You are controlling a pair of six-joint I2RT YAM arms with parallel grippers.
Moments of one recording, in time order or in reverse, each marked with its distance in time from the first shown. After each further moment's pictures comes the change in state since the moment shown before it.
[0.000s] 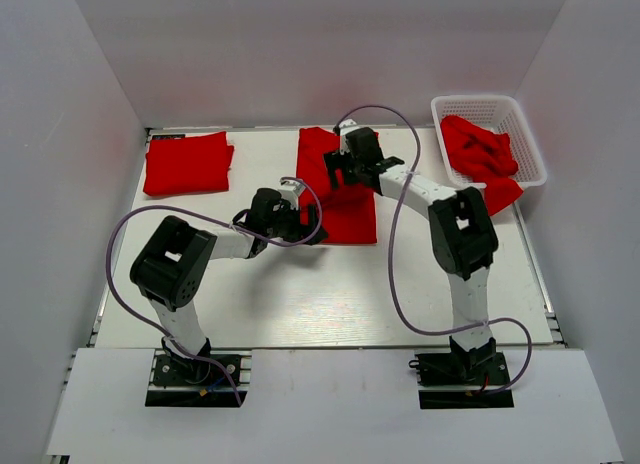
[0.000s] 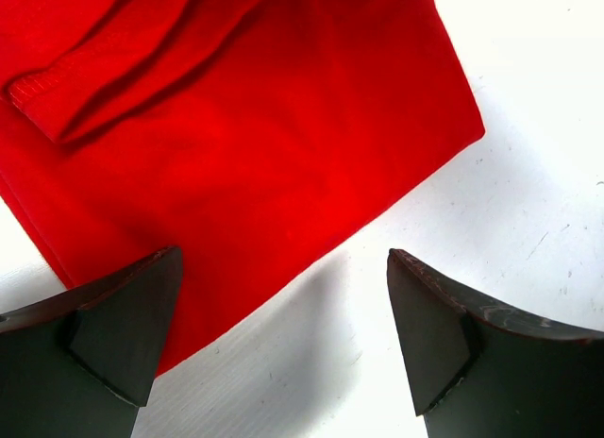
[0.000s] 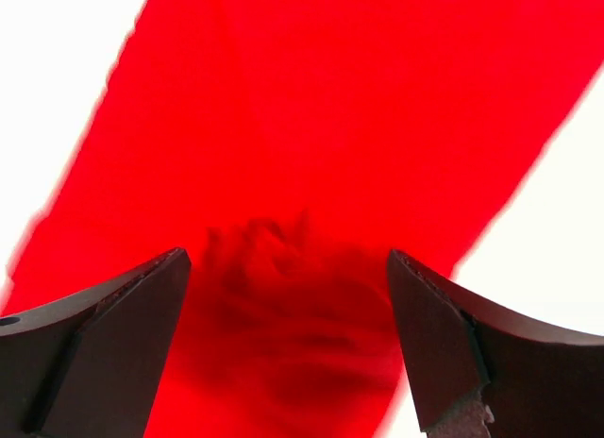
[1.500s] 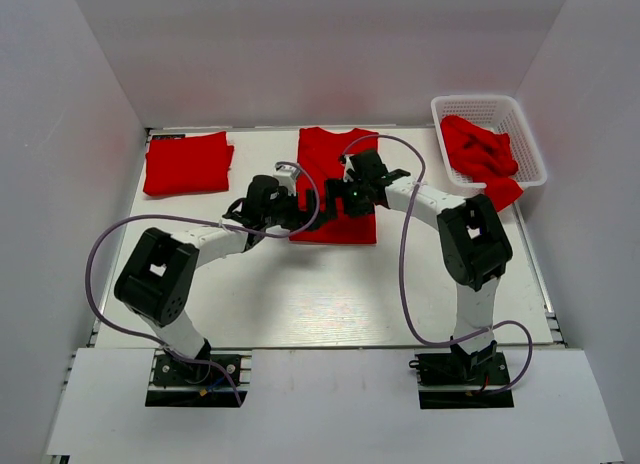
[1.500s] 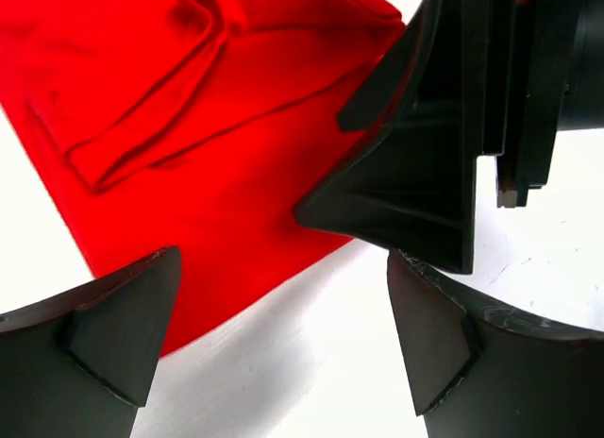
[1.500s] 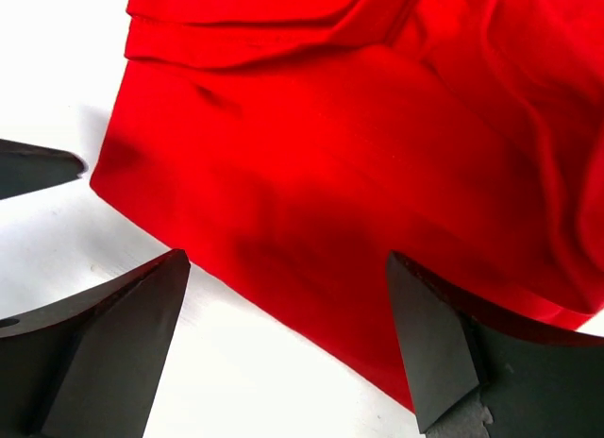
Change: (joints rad) left arm -0.001 -0.137 0.075 -0.150 -0.080 -0.010; right arm 0.017 -0.153 -0.222 -0.195 -0.317 0.220
